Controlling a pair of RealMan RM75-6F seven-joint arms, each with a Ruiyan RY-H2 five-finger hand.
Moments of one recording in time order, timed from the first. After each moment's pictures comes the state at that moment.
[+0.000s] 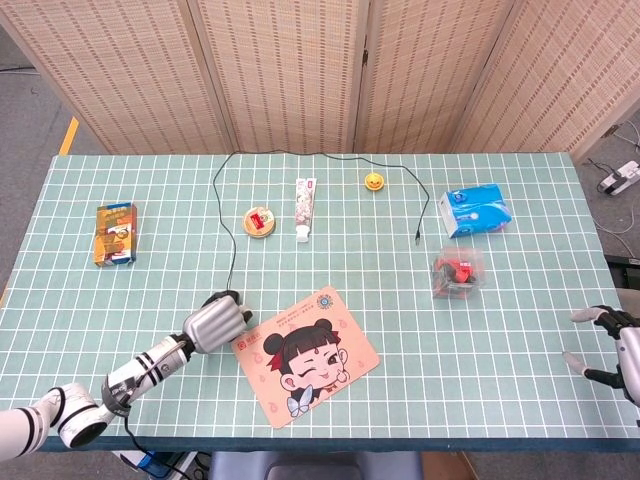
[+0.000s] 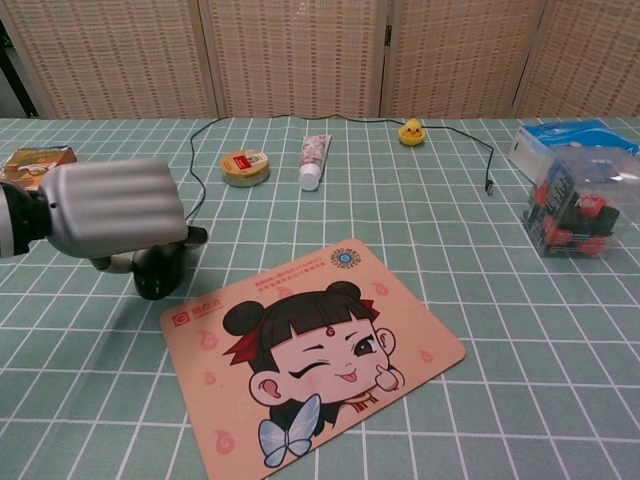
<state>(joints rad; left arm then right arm) -0.79 -1.32 -0.01 -1.55 1.59 0.83 0.96 0.01 -0.94 0.06 -1.72 -1.48 1.49 0.18</state>
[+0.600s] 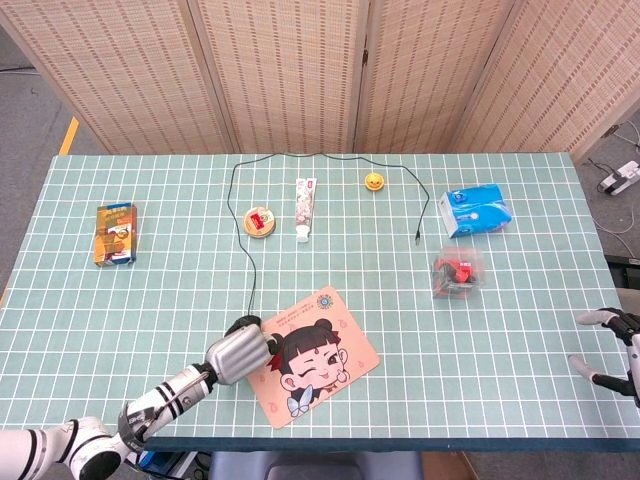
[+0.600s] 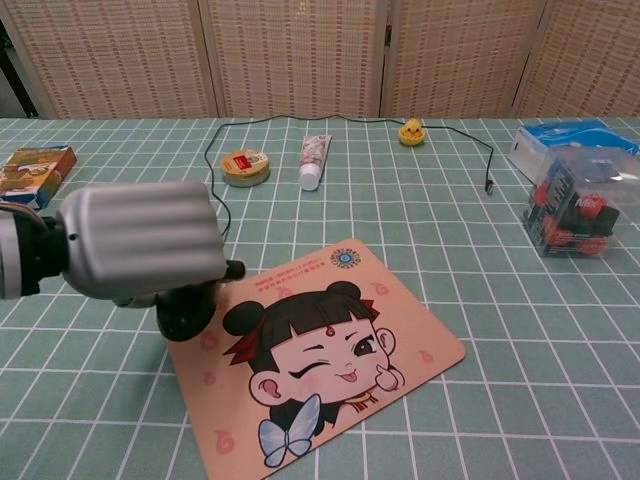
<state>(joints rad) -0.81 -1.32 0.00 -1.87 1.32 0.81 1.38 -0.02 -0.91 0.05 -1.74 -1.53 1.56 0.22</state>
